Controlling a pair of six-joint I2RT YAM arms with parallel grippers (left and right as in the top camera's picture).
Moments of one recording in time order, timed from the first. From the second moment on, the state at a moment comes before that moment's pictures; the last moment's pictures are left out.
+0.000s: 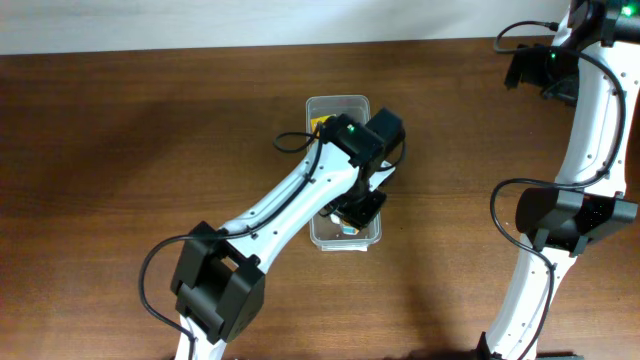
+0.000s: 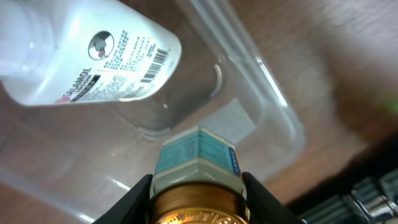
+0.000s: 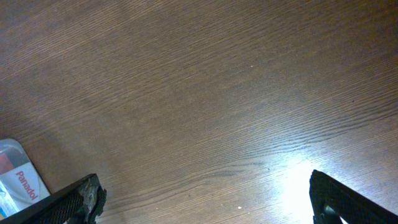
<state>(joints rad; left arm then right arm) -0.76 2.08 1.90 -1.39 0.11 -0.09 -0.24 2.37 2.78 -1.69 0.02 0.15</state>
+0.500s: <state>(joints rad) -0.74 2.08 1.74 -1.24 0.09 -0.09 -0.24 2.37 2.78 -1.69 0.02 0.15</state>
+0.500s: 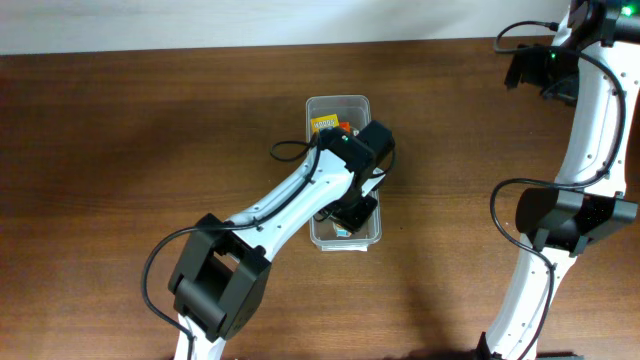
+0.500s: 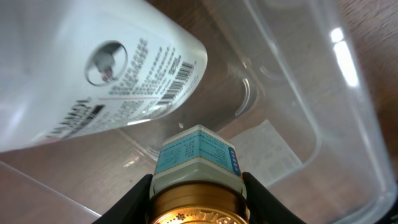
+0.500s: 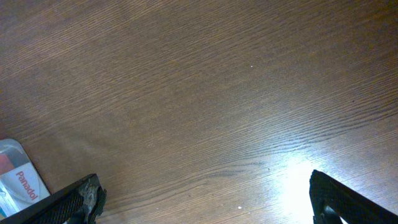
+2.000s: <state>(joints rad) -0.74 2.08 1.74 -1.23 0.09 -0.08 -0.24 2.37 2.78 -1.69 0.02 0.15</state>
